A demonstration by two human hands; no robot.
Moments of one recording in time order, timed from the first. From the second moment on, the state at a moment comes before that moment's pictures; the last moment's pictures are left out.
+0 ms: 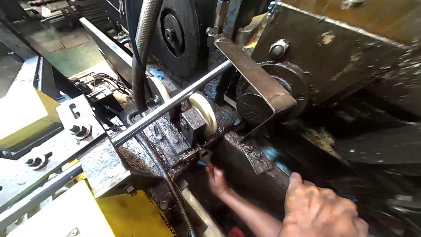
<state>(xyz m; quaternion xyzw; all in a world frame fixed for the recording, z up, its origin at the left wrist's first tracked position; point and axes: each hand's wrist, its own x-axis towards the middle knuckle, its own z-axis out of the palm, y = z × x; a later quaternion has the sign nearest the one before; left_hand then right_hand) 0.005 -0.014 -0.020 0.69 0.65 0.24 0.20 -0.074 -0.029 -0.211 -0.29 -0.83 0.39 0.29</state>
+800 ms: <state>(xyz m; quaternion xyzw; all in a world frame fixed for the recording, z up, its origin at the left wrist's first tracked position) 0.024 0.002 -0.049 0.68 0.68 0.25 0.10 -0.066 -0.088 -0.099 -0.43 -0.32 0.84 0.02</state>
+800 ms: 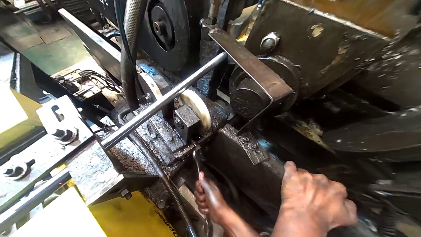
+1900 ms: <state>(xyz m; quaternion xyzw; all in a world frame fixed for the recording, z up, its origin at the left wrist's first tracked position) 0.006 -0.012 -0.023 0.71 0.64 0.23 0.21 -0.096 -0.106 -0.127 -0.39 -0.42 0.80 0.18</state>
